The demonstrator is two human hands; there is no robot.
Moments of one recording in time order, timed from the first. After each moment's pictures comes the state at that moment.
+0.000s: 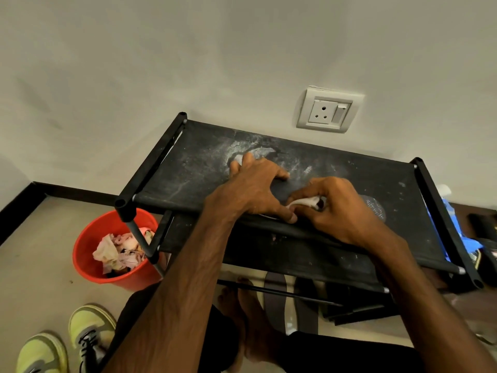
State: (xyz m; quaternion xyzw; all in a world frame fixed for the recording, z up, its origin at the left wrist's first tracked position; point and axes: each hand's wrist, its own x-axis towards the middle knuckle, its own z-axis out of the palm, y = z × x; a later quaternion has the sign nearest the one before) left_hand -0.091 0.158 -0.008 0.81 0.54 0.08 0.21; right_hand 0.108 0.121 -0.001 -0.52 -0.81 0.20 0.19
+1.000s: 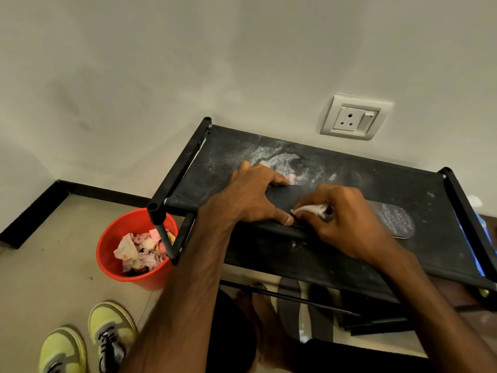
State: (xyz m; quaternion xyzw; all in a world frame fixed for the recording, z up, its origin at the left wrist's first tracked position) left_hand -0.141 0.145 -0.005 0.78 0.55 0.14 0.26; right_hand 0.072 0.115 -0.005 -0.52 -0.81 0.16 0.20
